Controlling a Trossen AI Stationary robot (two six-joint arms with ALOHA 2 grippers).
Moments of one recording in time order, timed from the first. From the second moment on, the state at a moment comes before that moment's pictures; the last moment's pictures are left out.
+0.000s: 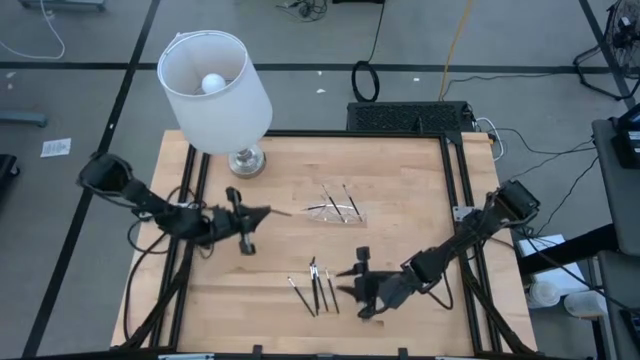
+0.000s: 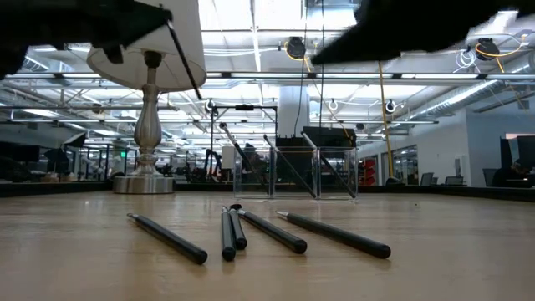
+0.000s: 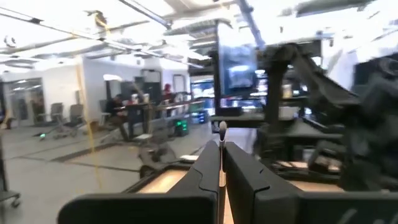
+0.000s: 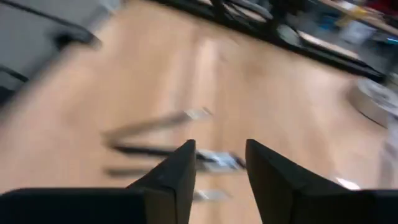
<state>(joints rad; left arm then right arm) -0.42 1.24 0.17 1.46 -0.70 0.29 0.60 1.71 0.86 0.32 0.61 0.01</state>
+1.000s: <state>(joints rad) -0.07 1.52 0.29 1.57 -0.37 0.09 0.48 1.38 0.44 0.80 0.52 -0.16</state>
